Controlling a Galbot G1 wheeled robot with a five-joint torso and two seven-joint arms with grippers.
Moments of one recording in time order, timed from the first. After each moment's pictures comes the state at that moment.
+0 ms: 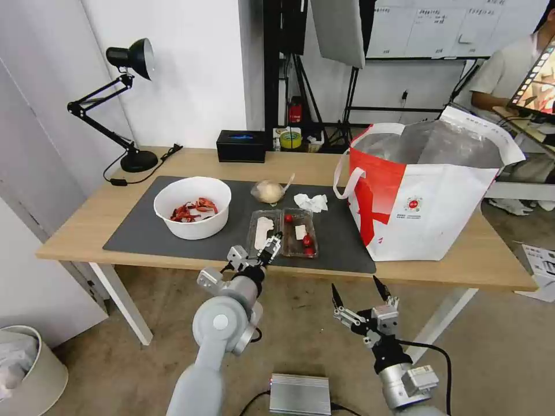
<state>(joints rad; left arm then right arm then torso) 1.16 -1.59 -0.27 -1.98 -1.25 0.31 -0.57 -1.72 1.37 0.43 2.13 0.07 0.15 0.00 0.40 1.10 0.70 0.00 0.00</state>
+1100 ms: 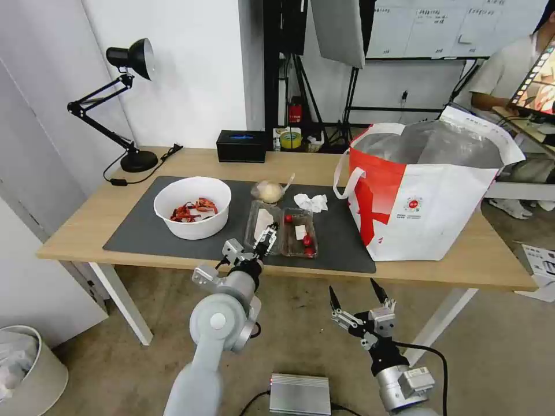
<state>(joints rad) 1.16 -1.59 -0.27 -2.02 -1.25 0.26 -0.55 -1.72 1.38 0.42 2.12 0.06 0.15 0.00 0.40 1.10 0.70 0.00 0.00</state>
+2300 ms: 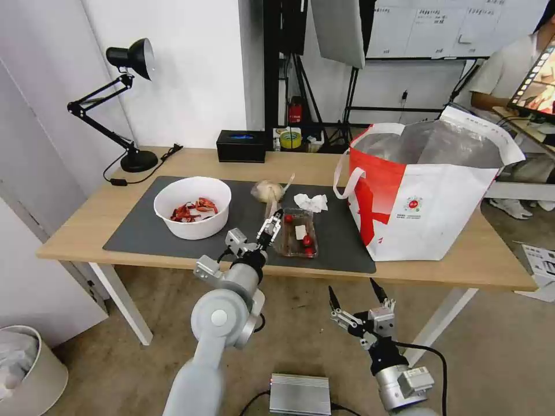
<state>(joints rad) 1.14 -1.59 -0.24 -2.05 -1.27 0.24 -0.49 -1.72 1.38 0.42 2.12 0.06 0.15 0.00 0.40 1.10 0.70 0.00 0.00</state>
